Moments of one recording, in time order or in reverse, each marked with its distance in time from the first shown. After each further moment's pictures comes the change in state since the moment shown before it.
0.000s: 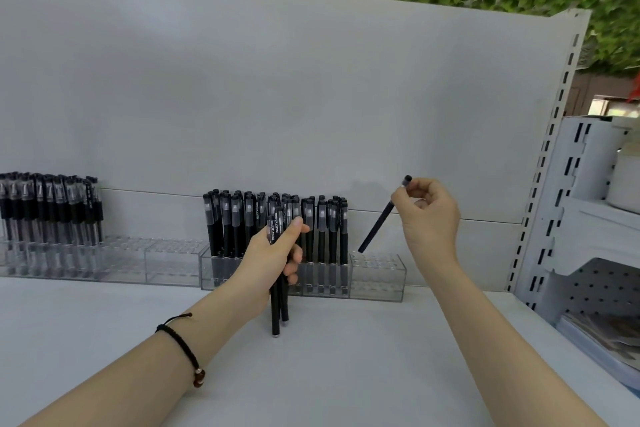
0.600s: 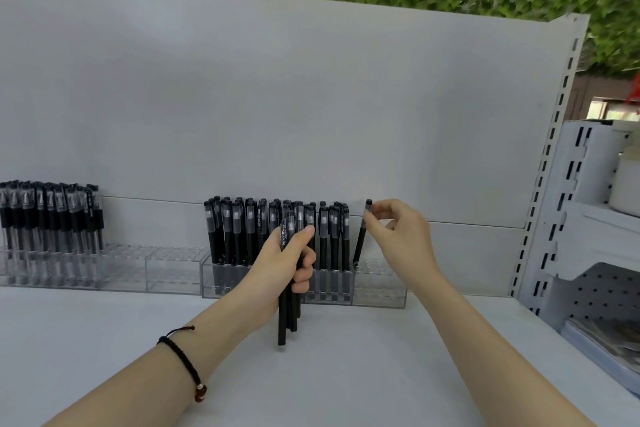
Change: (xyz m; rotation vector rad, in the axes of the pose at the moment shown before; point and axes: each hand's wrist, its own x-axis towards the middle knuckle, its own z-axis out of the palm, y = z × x) left_hand -0.006 0.007 0.009 -0.038 -0.104 -0.034; right_hand -0.010 0.018 0.011 -0.266 -0.292 -0.032
